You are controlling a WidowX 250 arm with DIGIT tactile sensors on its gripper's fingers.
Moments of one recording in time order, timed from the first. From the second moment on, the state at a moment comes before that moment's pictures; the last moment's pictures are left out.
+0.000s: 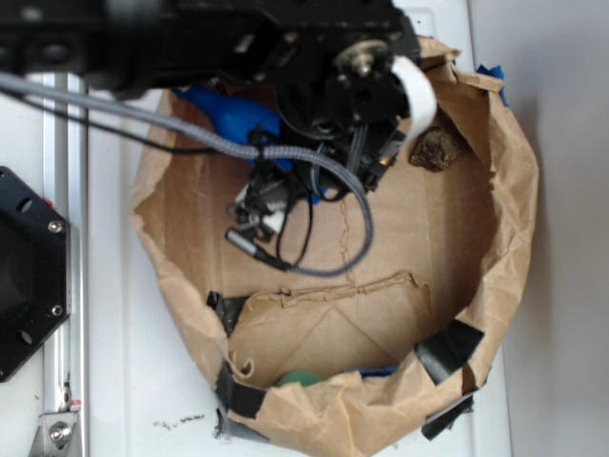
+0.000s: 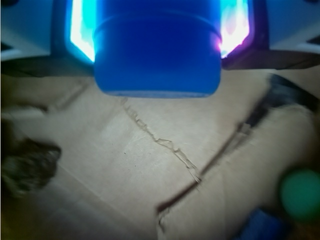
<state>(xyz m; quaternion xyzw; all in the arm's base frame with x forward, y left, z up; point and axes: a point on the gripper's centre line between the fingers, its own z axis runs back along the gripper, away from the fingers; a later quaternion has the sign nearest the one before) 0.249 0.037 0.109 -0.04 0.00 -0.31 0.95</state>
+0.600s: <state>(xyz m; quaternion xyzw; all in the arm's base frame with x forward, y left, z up) 0.261 0.013 0.144 -0.01 -0.03 -0.04 1.00</state>
